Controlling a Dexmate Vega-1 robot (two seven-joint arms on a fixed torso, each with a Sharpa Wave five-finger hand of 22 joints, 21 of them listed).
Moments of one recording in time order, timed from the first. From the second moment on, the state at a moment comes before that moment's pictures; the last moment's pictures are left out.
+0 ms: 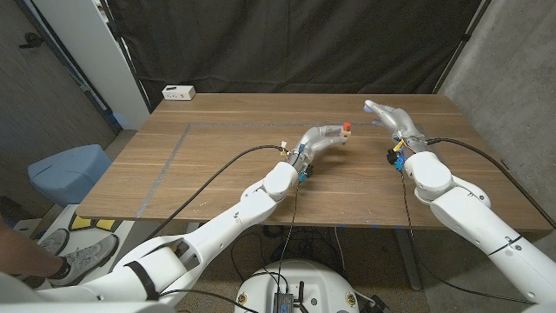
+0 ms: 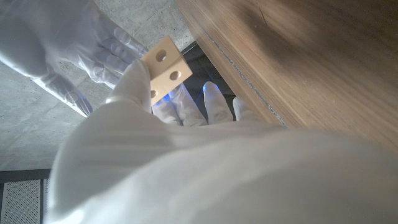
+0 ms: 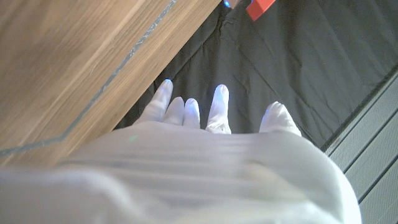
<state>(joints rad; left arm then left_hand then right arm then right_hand) 0.66 0.18 0.78 -1.18 -0.10 -0.32 0.19 0.90 0.05 0.33 -0.16 0.23 0.86 -0.20 0.20 0.19 0.89 -0.22 0.20 0.44 0.50 -0.05 0.23 0.20 0.15 0.12 0.21 0.18 -1.17 -0.70 -0.19 -1.99 0.30 -0.11 -0.36 0.51 0.07 0.17 -0.08 0.20 0.62 -0.01 0.20 0.21 0.27 0.10 0.18 0.20 0.19 0.10 0.18 0.20 0.39 0.10 0.17 0.17</state>
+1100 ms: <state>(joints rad) 0.60 0.14 0.79 -1.07 -0.11 -0.37 0.15 0.90 0.05 0.33 -0.16 0.23 0.86 -0.20 0.20 0.19 0.89 -0.22 0.21 0.44 0.50 -0.05 0.23 0.20 0.15 0.12 0.21 0.18 -1.16 -0.64 -0.24 -1.79 0.50 0.20 -0.21 0.33 0.12 0.13 -0.02 0.19 0.41 -0.01 0.18 0.20 -0.04 0.08 0.17 0.18 -0.10 0.16 0.18 0.20 0.12 0.10 0.17 0.17</state>
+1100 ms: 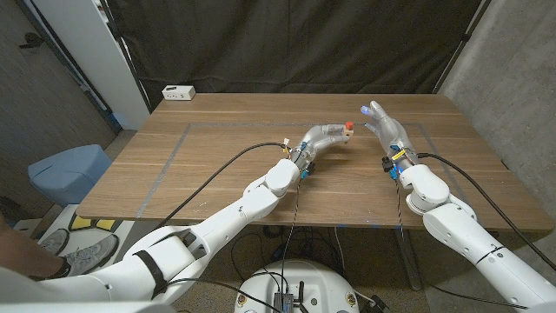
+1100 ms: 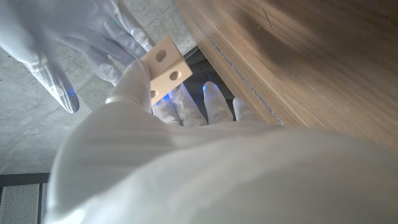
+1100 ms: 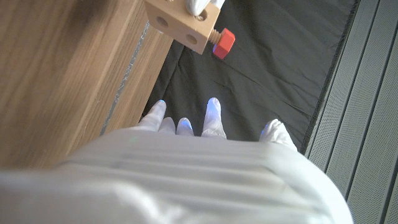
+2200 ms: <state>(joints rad) 0.59 0.12 0.80 -1.03 -0.11 -0.37 0.15 0.89 0.05 0.33 -0.16 0.23 0.86 -0.20 0.20 0.19 0.89 -0.22 0.20 0.44 0.50 -0.05 0.23 0.20 0.15 0.12 0.21 0.18 -1.17 -0.62 -0.27 -1.74 0.57 0.29 -0.17 0.28 0.13 0.13 0.00 0.20 0.36 -0.05 0.18 0.18 -0.16 0.07 0.17 0.18 -0.17 0.13 0.18 0.20 0.04 0.05 0.17 0.17</state>
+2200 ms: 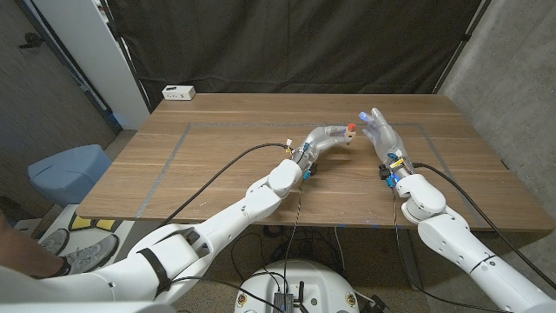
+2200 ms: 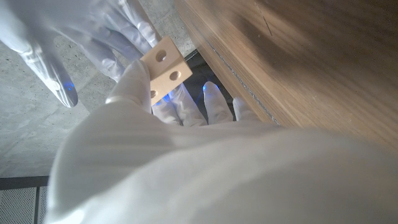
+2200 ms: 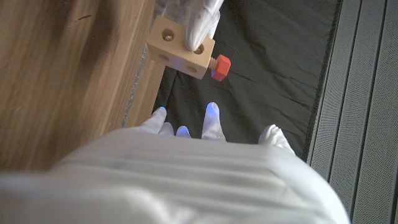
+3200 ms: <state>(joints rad) 0.58 0.12 0.81 -1.03 -0.10 -0.37 0.14 0.89 0.05 0.33 -0.16 0.23 0.86 -0.20 0.20 0.19 0.89 -0.22 0.21 0.44 0.50 -0.05 0.23 0.20 0.15 0.12 0.21 0.18 -1.22 -0.63 -0.27 -1.79 0.56 0.28 -0.21 0.27 0.14 0.13 0.00 0.20 0.46 -0.07 0.20 0.18 -0.18 0.06 0.18 0.18 -0.17 0.13 0.18 0.20 0.01 0.07 0.18 0.17</state>
